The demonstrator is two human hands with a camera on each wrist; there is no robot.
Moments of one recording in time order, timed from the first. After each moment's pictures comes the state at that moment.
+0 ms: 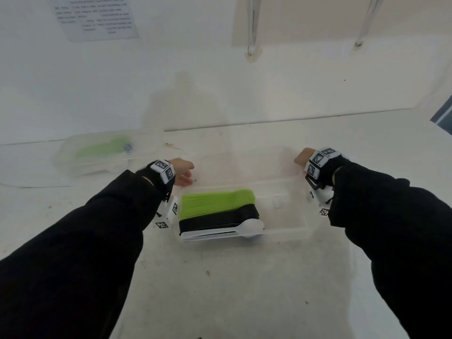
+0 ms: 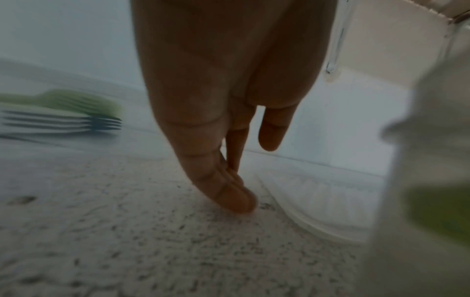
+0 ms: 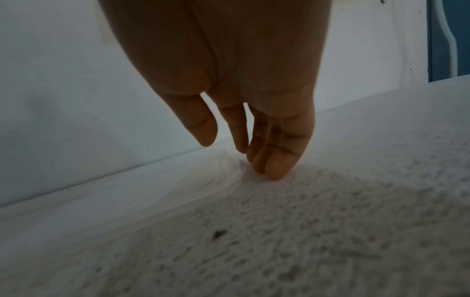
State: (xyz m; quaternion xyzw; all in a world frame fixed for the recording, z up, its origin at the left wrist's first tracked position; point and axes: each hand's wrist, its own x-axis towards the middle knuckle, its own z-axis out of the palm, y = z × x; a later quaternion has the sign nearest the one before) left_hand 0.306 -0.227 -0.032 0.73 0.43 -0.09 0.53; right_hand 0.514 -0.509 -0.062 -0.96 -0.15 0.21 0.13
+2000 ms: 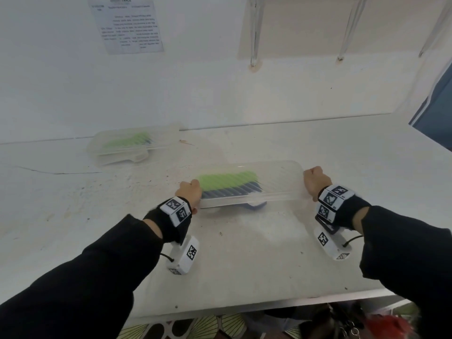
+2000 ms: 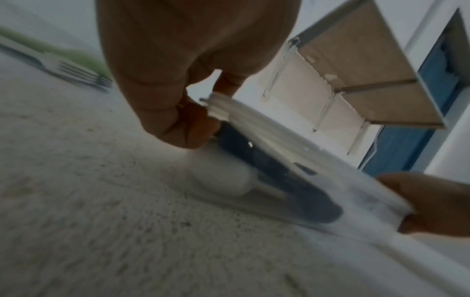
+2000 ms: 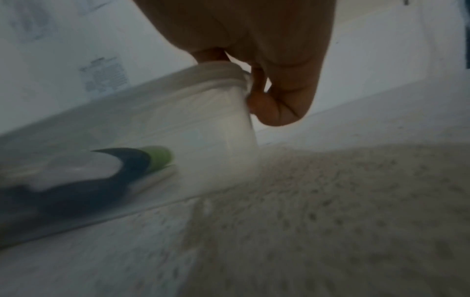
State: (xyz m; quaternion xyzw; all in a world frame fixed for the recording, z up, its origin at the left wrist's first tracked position) left_hand 0.174 -0.312 -0.037 0.75 0.46 0.05 0.47; right_hand 0.332 -0.553 -0.039 -0.92 0.00 0.14 0.37
